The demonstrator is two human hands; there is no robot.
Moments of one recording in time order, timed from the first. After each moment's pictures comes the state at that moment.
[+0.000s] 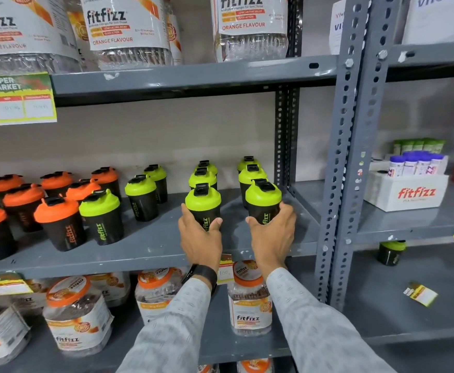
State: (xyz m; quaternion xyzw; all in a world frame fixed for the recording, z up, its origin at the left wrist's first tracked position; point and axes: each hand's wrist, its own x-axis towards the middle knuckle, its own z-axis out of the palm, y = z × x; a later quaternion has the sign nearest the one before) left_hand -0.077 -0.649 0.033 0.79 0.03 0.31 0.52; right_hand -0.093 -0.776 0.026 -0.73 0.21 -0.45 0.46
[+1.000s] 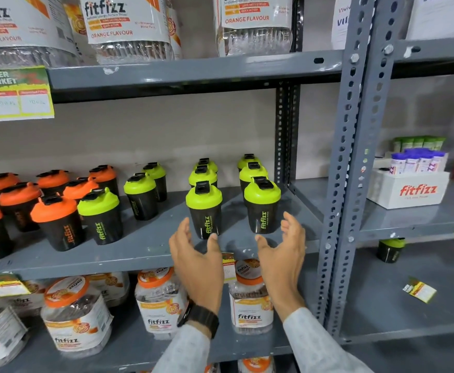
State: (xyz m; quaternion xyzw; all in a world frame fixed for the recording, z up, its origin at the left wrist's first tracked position) left_hand -0.129 -0.639 0.009 0.72 0.02 0.37 0.58; right_hand -0.139 -0.773 -0.003 -0.72 0.13 -0.46 0.50
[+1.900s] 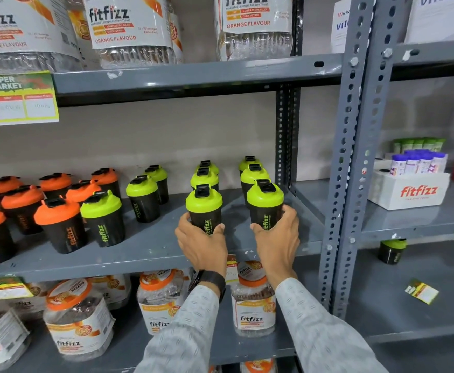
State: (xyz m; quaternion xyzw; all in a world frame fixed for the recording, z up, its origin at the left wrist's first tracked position) left_hand -0.084 -0.653 0.027 0.75 0.10 0.34 0.55; right_hand -0.110 -0.774 0.024 -0.76 0.19 -0.43 0.45
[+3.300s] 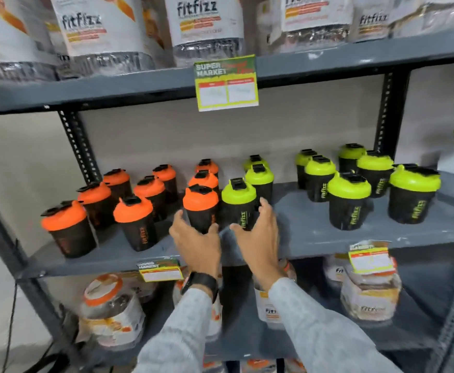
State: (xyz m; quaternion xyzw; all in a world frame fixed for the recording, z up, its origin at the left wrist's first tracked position) left_hand -0.037 -0.300 0.035 0.76 0.09 0.33 0.55; right_hand -0.050 -0.409 0.029 -0.79 0.07 -0.36 0.50
